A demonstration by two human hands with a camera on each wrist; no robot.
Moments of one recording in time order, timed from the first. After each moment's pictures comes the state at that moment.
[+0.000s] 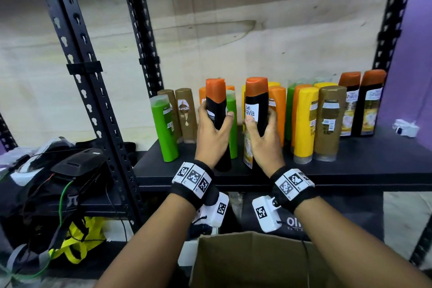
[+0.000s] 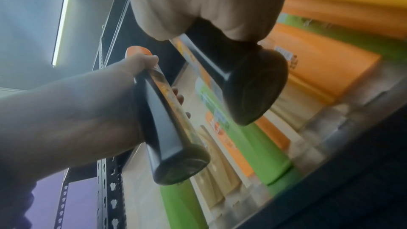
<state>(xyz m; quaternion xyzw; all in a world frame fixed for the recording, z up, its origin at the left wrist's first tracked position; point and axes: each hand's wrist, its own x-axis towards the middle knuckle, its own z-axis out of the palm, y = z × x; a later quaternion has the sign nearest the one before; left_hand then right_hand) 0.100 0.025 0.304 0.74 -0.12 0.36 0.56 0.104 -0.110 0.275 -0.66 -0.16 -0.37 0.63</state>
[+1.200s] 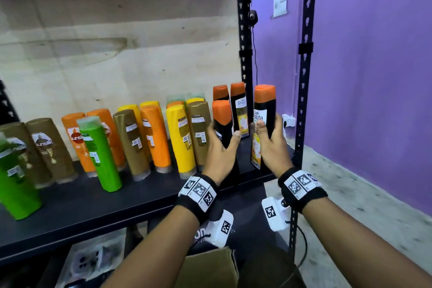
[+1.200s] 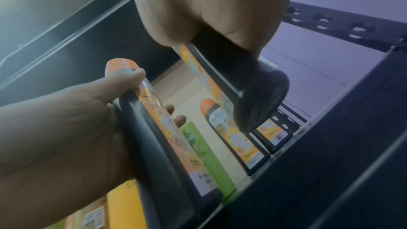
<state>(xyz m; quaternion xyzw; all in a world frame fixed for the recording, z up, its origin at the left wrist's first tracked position) 0.098 -0.282 0.270 0.70 -0.29 0.16 0.63 0.053 -0.423 0.270 -0.69 -0.02 -0.43 0.58</state>
